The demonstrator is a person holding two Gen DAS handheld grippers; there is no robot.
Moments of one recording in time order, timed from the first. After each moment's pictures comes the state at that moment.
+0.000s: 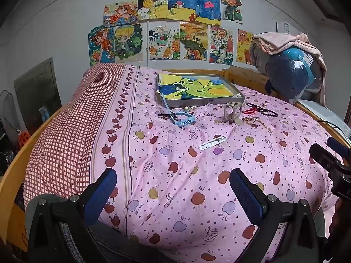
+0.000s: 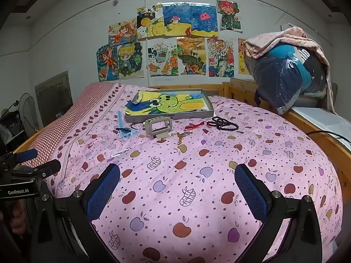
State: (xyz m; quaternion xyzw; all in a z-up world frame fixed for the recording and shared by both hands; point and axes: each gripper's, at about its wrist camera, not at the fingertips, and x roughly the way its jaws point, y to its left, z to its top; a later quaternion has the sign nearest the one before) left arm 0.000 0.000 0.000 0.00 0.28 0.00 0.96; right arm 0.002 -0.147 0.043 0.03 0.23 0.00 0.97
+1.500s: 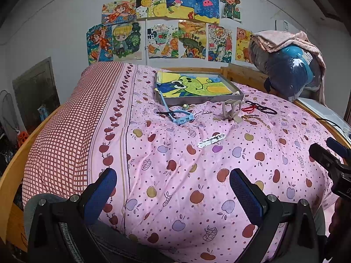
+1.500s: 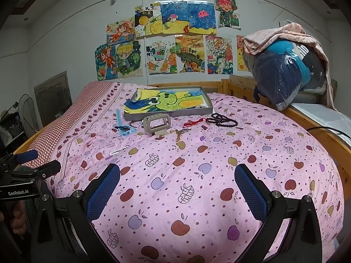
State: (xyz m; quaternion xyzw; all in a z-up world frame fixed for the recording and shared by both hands) left arm 0.000 0.000 0.000 0.00 0.28 0.00 0.96; right arm 0.004 -0.149 0.040 0.03 0.23 0.00 0.97
